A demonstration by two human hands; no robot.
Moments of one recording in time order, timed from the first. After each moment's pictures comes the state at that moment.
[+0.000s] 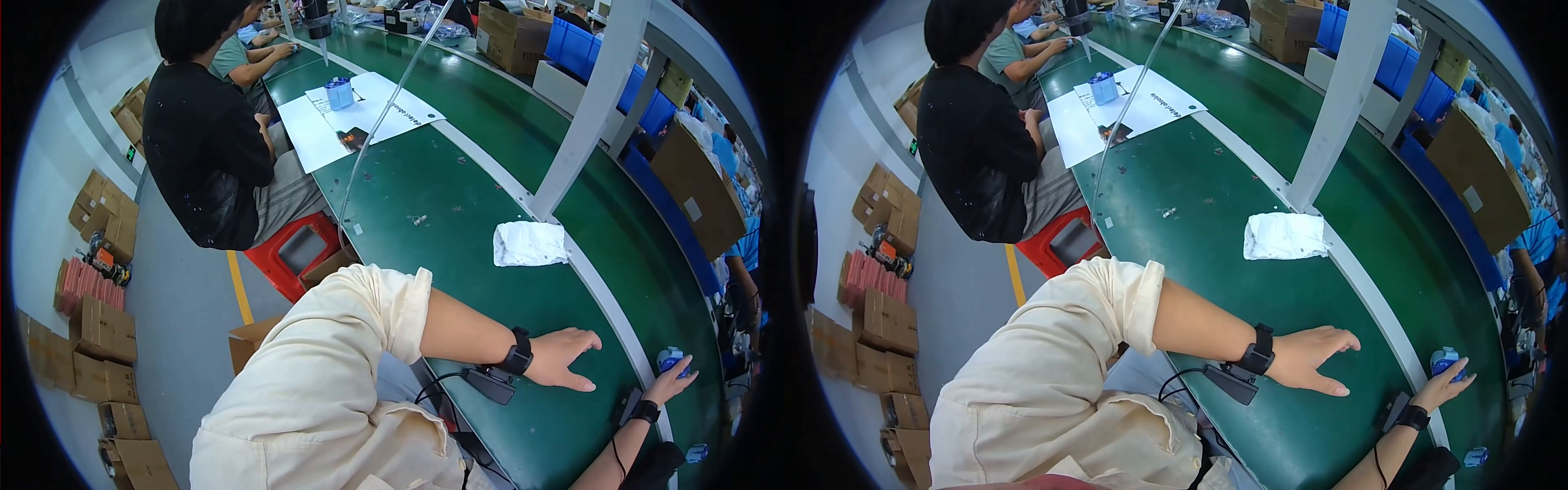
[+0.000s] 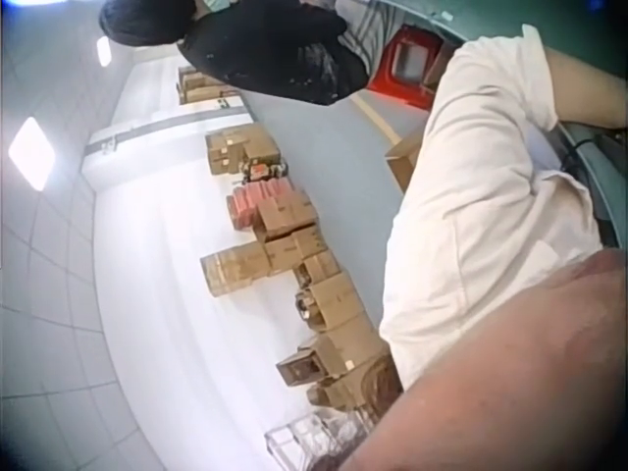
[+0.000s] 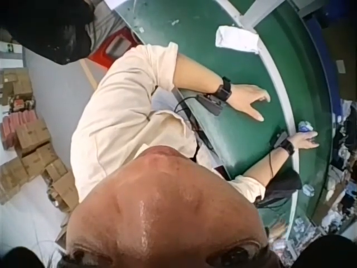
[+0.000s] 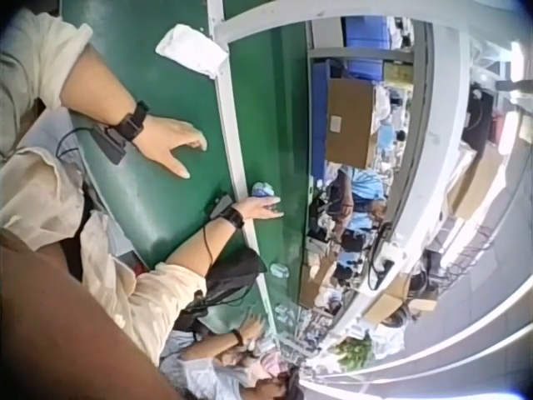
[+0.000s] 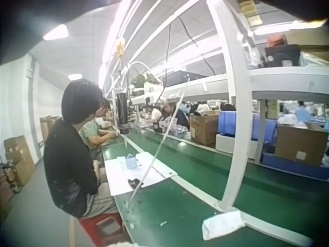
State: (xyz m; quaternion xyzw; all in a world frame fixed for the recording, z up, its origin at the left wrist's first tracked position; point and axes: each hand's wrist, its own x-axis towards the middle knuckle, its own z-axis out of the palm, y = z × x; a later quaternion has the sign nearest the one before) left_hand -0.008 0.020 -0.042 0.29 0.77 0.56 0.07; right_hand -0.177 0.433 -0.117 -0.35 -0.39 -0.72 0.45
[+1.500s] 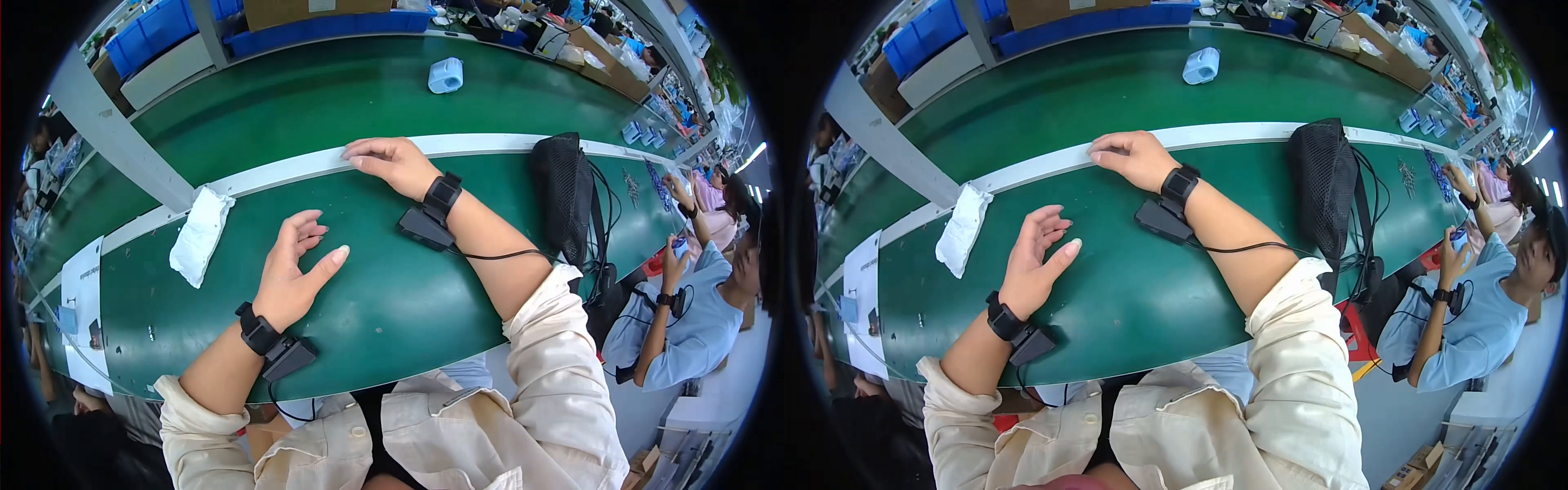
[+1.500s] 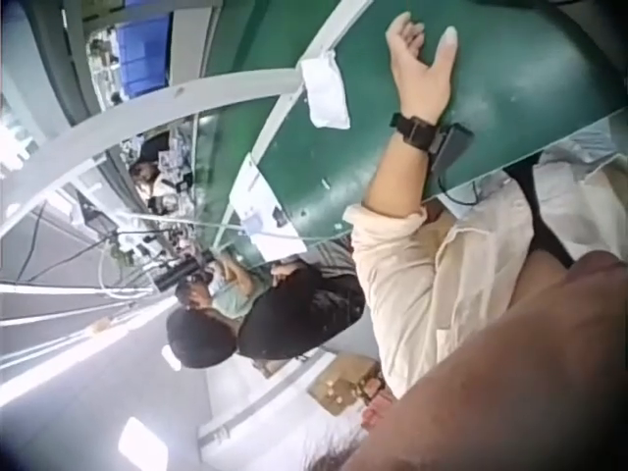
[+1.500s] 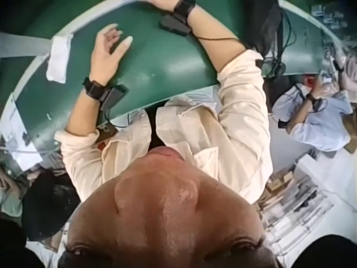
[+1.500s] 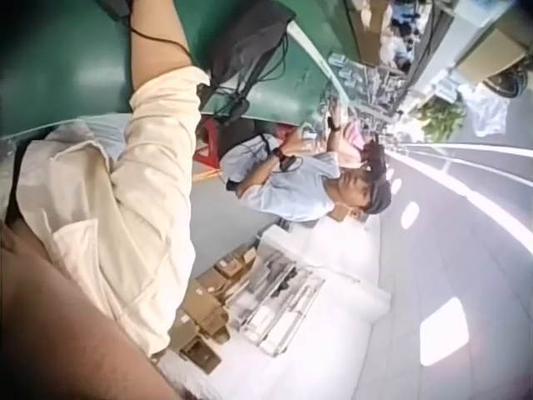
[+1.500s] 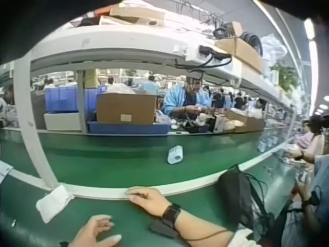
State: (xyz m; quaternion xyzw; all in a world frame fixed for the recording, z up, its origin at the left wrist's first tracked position) left_hand -0.012 0.029 -0.042 0.26 0.76 0.59 0.10; right_hand -0.068 0.274 -0.049 -0.12 0.79 -0.60 -0.06
